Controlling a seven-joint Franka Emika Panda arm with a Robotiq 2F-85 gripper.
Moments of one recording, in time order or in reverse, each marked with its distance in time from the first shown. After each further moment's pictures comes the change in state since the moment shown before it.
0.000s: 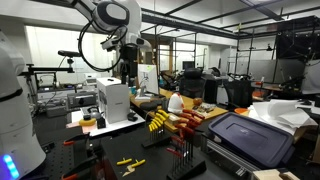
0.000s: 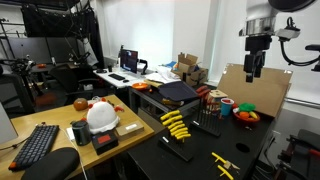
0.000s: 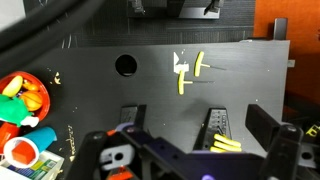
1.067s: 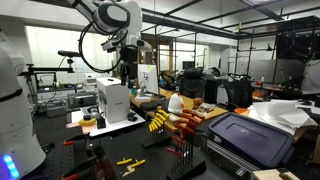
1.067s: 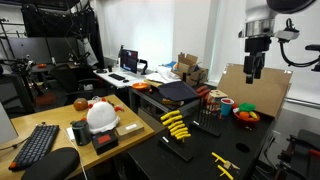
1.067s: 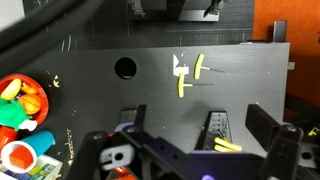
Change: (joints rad) arm 0.000 0.017 -0.002 0.000 0.002 0.000 0.000
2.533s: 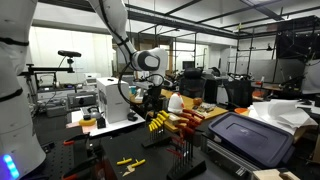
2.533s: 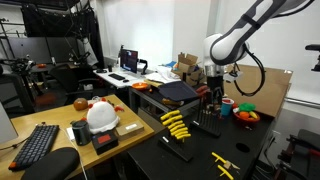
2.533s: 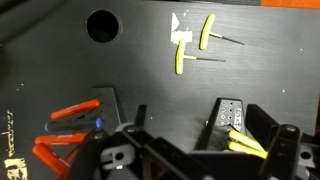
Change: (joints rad) arm 0.001 0.697 0.012 0.359 0.025 0.256 -0.081
